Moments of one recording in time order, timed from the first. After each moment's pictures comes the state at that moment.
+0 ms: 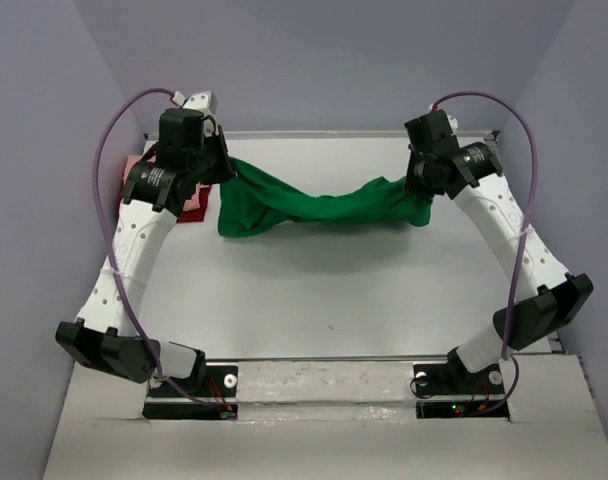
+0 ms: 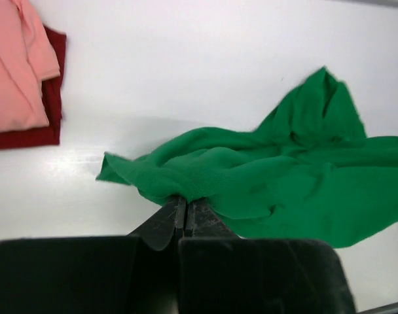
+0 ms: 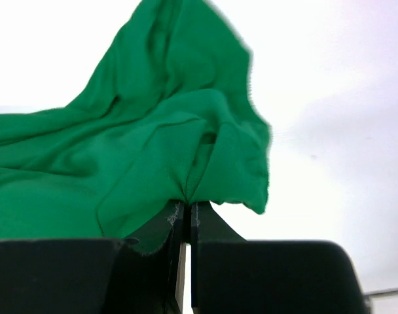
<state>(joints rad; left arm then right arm) -0.30 1.37 1.61 -0.85 -0.02 -0.35 0.42 1.52 1.69 -1.08 0.38 0.52</state>
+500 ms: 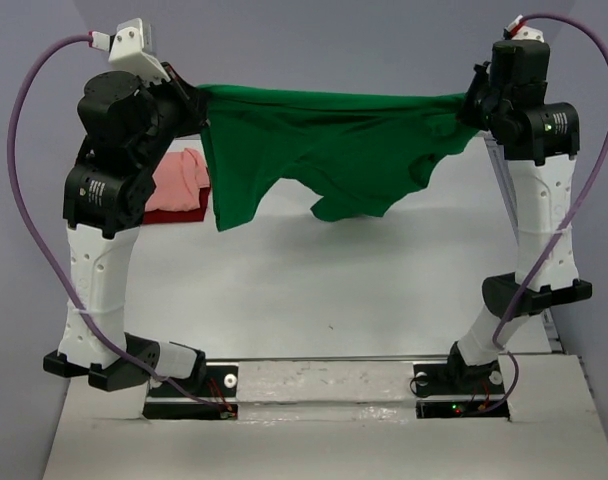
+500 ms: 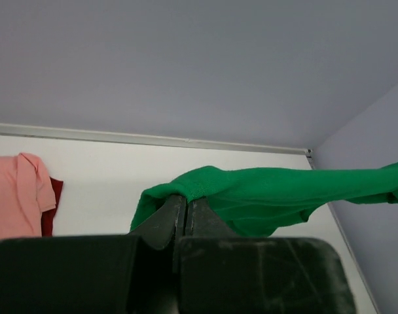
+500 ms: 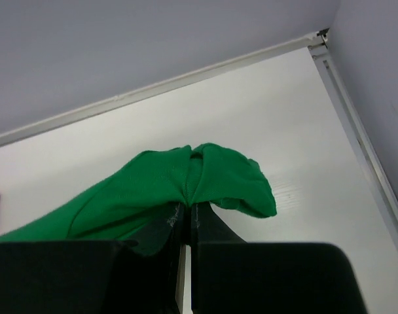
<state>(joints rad) -0.30 1.36 2.10 -0.80 -0.07 -0.38 0.21 1.75 2.52 -1.20 0.39 0.35</state>
